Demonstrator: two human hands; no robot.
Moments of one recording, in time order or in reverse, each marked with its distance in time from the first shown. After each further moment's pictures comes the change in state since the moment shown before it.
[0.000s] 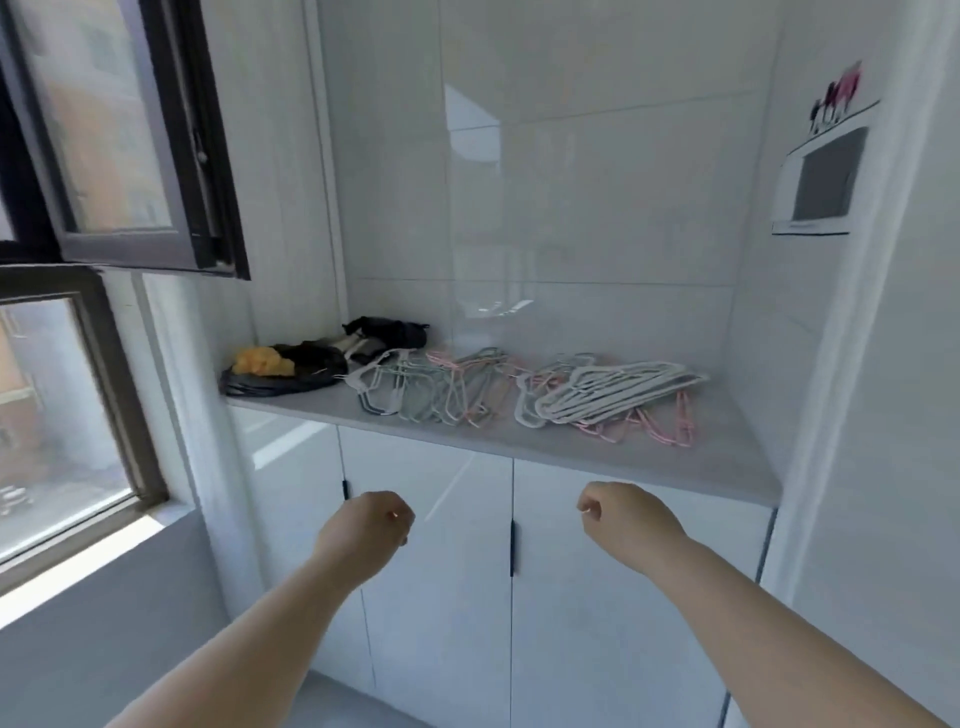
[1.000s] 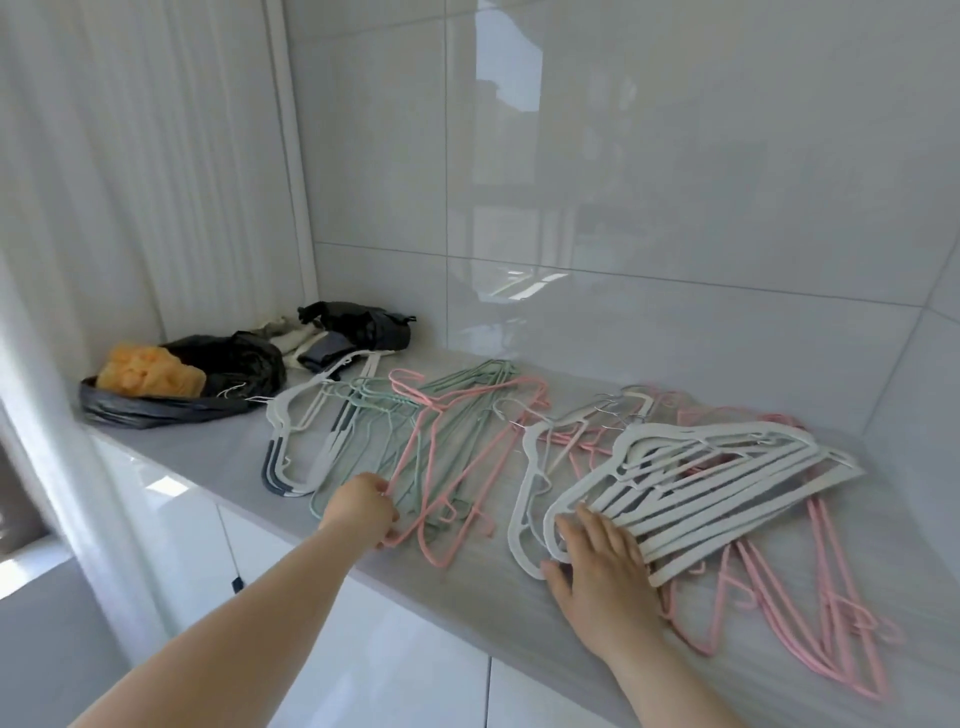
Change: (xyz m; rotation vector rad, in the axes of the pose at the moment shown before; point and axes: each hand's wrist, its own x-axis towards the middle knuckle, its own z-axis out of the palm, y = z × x) left_hand 0.356 0.047 0.089 -0.267 -0.002 -0.324; right_hand 0.327 0.068 0.096 -0.163 0.225 -0.135
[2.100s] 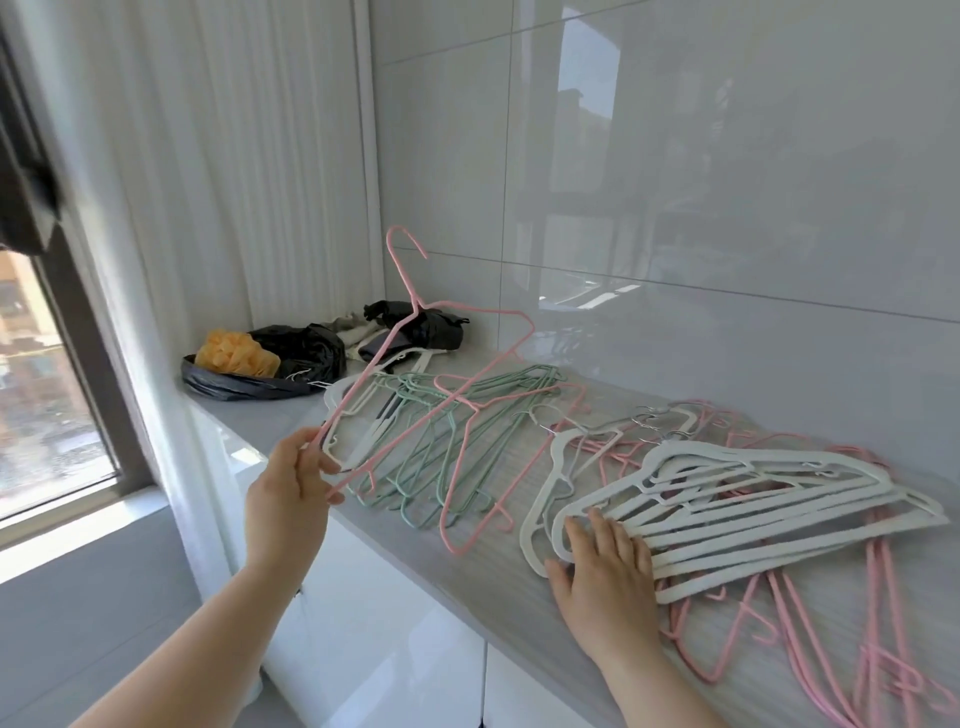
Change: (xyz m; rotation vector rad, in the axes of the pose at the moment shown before) left_hand -0.088 -0.010 -0.032 -0.330 0.688 0.292; right_hand 0.007 0.009 0.018 0.095 0.204 -0.091
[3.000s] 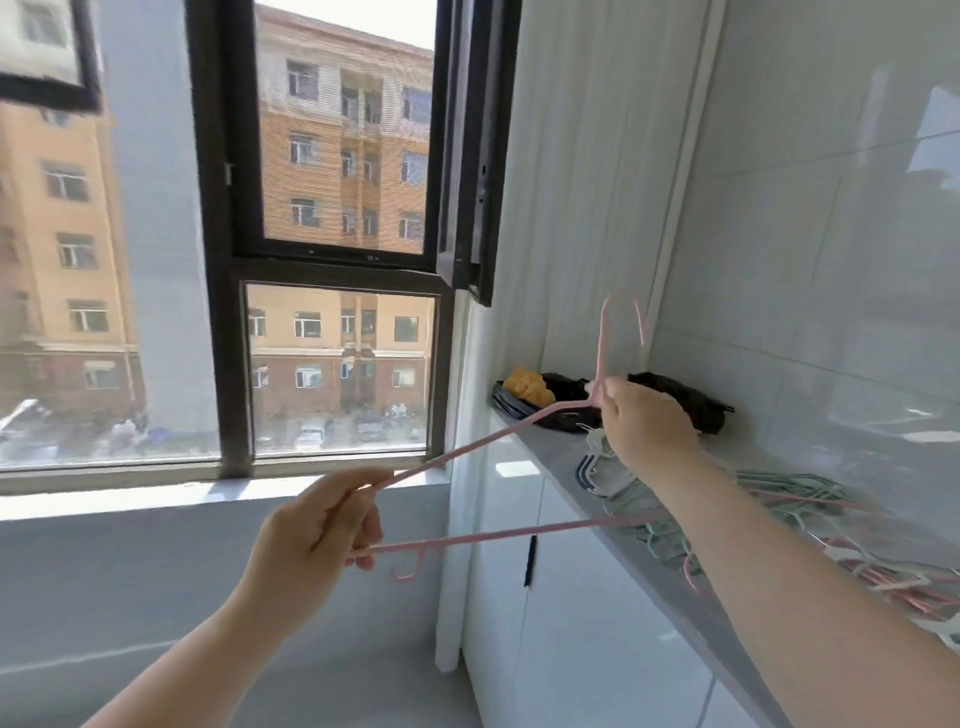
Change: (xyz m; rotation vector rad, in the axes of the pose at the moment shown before) left_hand -0.151 0.052 -0.252 0.138 0.172 0.230; right_hand 0.043 -0.203 -0.183 0.409 -0.061 -0.654
